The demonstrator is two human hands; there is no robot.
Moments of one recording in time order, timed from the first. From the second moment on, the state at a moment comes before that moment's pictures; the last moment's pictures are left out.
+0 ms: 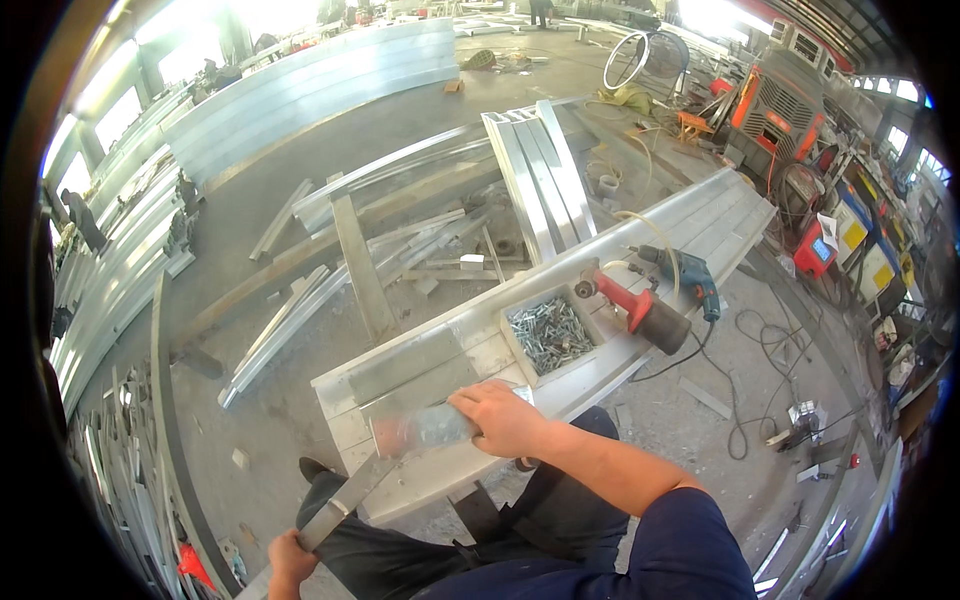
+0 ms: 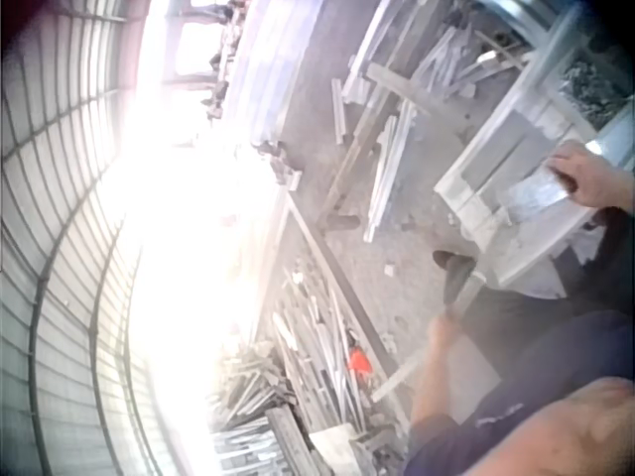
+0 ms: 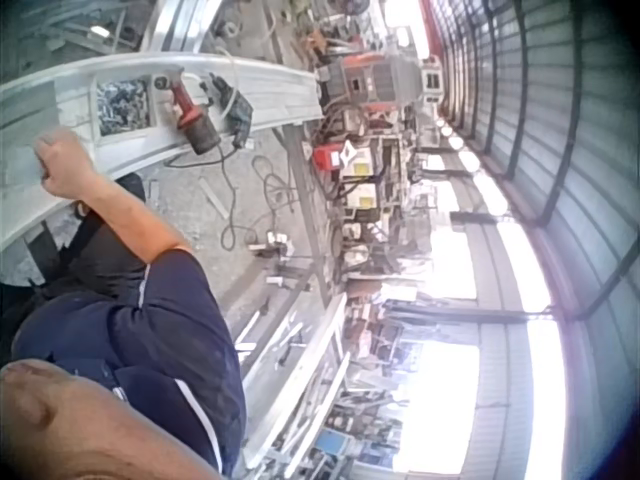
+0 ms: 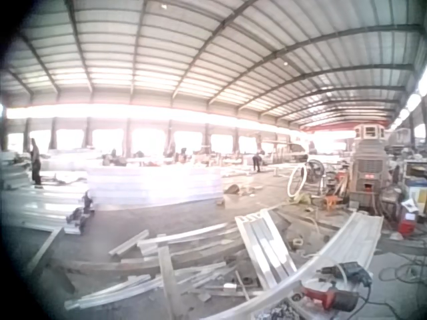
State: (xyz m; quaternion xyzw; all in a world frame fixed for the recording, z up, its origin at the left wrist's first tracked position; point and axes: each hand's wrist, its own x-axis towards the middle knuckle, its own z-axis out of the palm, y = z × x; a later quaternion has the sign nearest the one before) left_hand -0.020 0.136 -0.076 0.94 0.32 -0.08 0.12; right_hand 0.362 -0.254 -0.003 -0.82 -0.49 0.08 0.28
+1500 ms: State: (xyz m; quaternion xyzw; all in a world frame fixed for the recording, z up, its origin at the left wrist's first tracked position) left_hand 0.016 0.136 0.003 0.96 0.23 -0.14 0.09; right_hand 0.289 -0.182 -0.032 -0.75 -0.64 0.16 0.08
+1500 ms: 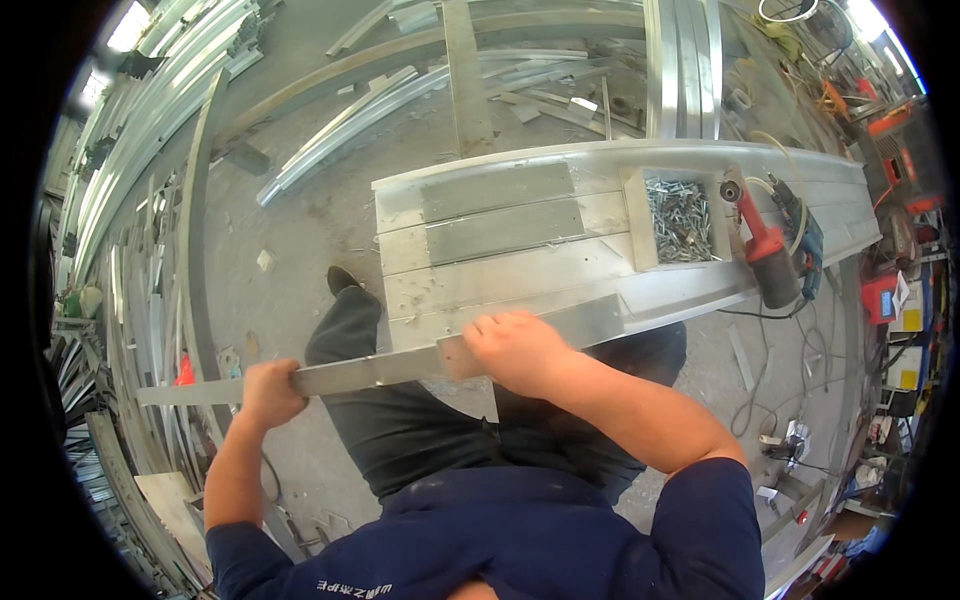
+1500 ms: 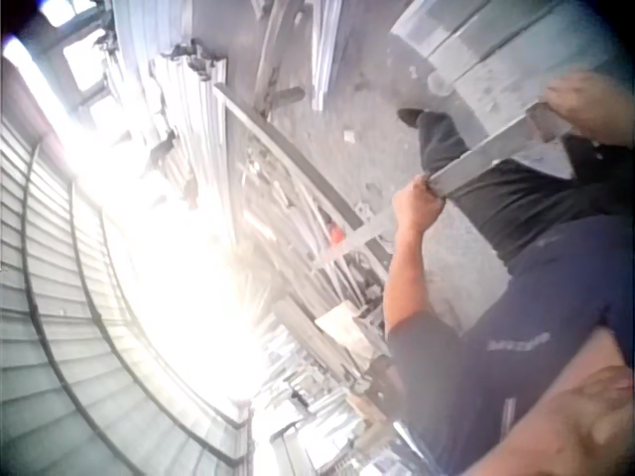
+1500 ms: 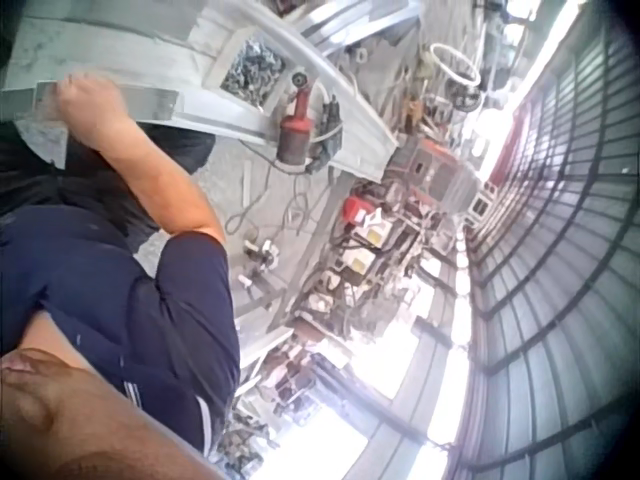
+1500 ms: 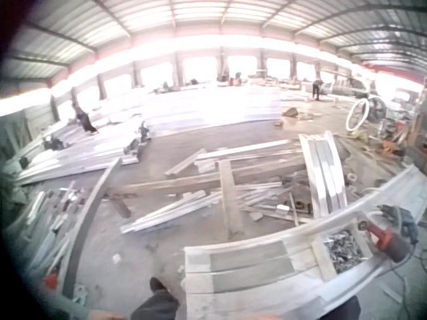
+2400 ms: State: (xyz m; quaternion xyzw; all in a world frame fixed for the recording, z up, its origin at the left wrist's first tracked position) left_hand -0.061 0.327 0.098 0.87 0.39 -0.27 -0.11; right_hand 0.188 0.089 -0.093 -0.67 -0.65 0.16 0.31
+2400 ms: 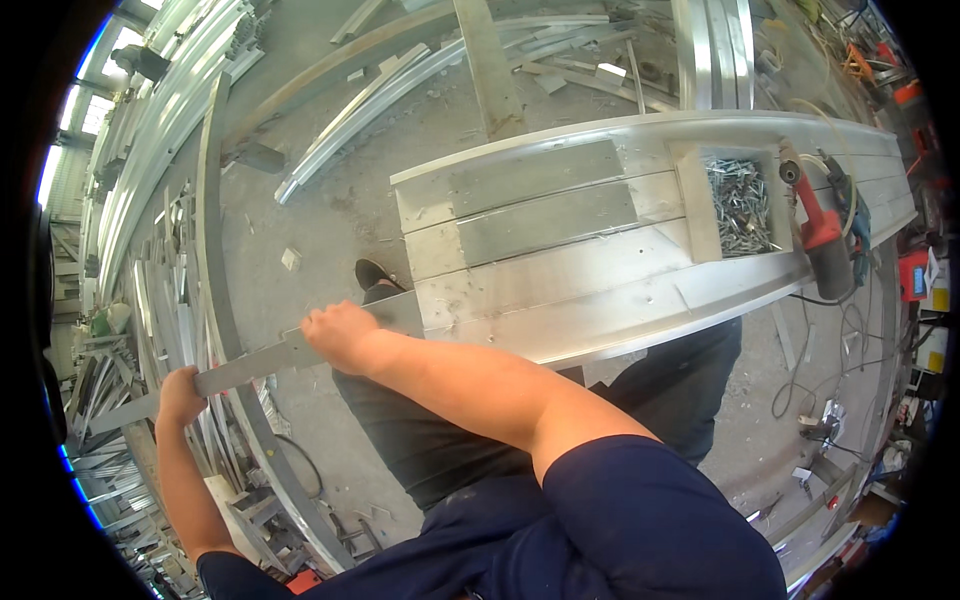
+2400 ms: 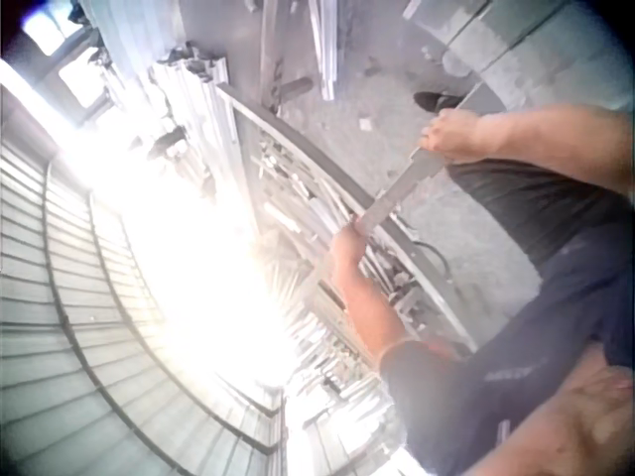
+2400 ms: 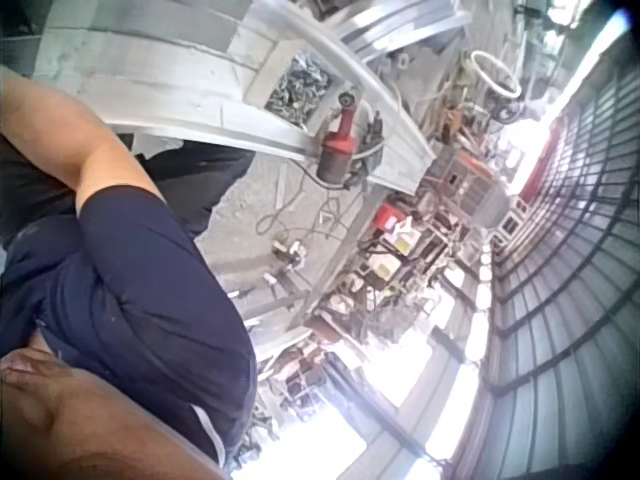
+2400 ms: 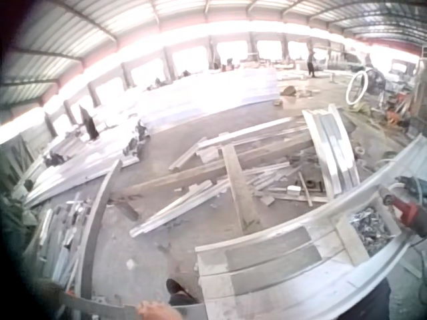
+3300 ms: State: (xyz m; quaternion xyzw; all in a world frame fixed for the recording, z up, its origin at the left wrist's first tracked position) left_hand -0.004 0.325 -0.068 0.93 0.30 -0.20 0.09; right_hand 0.279 -0.035 -0.070 -0.72 -0.58 0.12 0.36
